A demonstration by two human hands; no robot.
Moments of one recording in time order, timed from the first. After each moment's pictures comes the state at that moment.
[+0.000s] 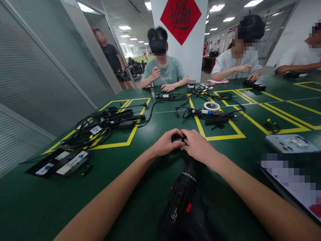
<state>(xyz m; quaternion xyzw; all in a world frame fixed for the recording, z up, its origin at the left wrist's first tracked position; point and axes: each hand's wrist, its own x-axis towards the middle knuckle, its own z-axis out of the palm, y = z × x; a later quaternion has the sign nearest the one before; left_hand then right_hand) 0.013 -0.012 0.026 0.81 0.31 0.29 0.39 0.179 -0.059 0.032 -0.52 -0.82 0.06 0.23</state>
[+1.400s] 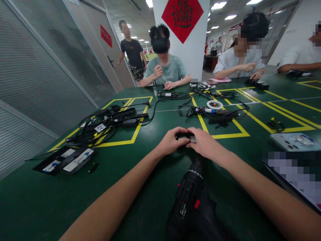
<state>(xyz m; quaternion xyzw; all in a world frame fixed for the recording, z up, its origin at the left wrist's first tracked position) 0.011 -0.015 0.014 0.76 0.35 0.34 0.43 0.187 -0.050 0.018 -0.52 -0.82 0.07 0.25</state>
